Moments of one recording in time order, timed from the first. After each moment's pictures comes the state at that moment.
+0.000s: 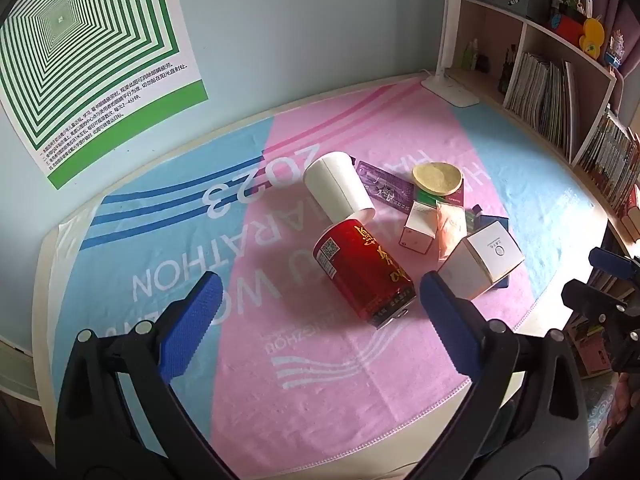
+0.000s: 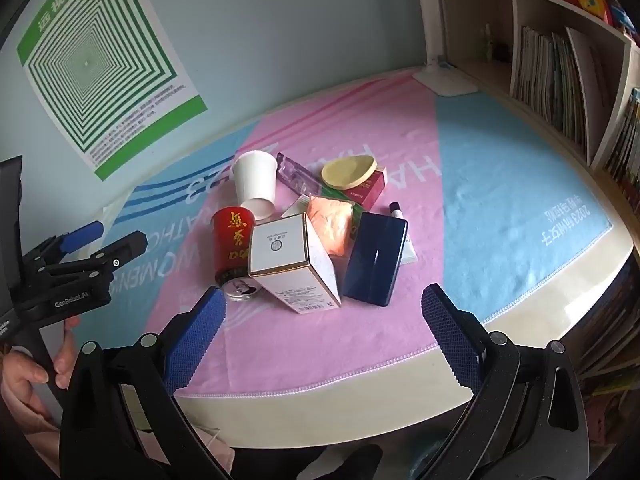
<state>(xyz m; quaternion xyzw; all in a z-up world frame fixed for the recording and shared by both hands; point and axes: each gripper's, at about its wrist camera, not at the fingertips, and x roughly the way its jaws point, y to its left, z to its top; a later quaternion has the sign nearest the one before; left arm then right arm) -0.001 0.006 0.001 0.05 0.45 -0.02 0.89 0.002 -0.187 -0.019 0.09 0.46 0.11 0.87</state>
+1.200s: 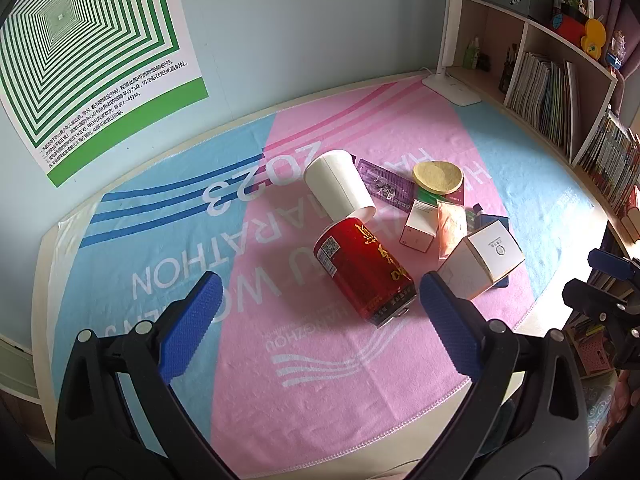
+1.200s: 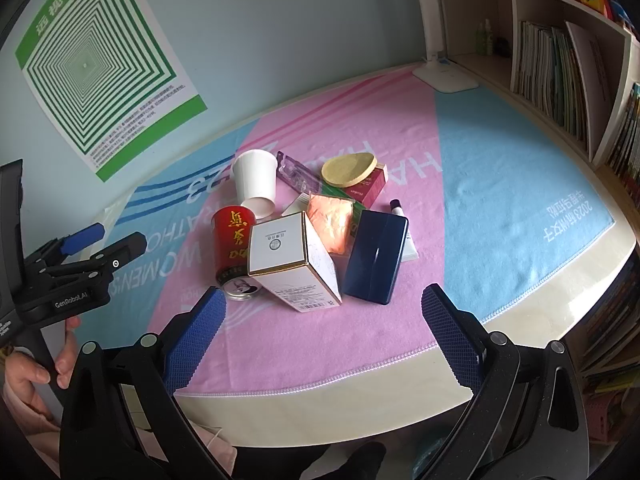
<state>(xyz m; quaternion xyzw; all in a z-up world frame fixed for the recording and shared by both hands) 0.000 0.005 0.000 0.05 0.45 -0.02 0.89 0.002 -0.189 -0.020 0.09 0.47 0.11 0.87</state>
